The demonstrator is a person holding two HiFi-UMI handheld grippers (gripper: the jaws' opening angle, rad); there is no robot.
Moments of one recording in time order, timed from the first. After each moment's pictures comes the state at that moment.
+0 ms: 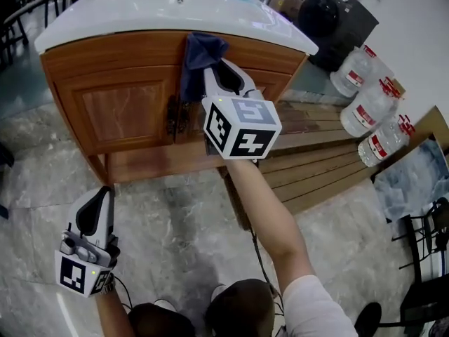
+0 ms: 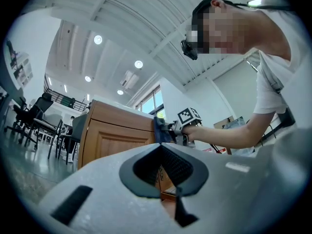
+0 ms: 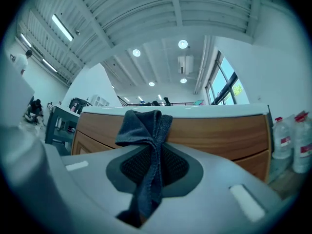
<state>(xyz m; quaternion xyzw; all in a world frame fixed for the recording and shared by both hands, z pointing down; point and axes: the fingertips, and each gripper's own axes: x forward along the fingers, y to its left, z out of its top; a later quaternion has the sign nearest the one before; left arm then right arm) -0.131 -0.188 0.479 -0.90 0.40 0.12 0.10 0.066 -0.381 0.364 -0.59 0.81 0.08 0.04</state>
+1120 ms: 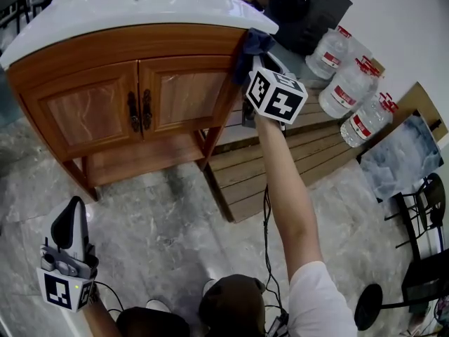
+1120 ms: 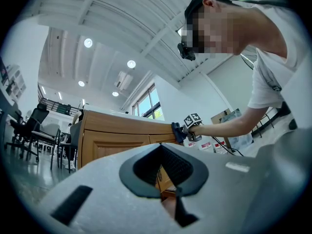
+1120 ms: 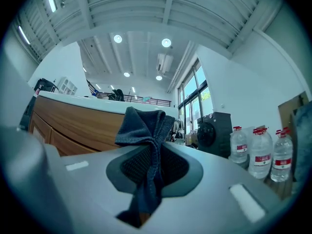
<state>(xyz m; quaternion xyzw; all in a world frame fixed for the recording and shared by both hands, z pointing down) -0.112 -0.164 0.464 -0.90 0.40 0.09 0.14 0.299 -0.391 0.362 -0.73 0.68 0.06 0.02</state>
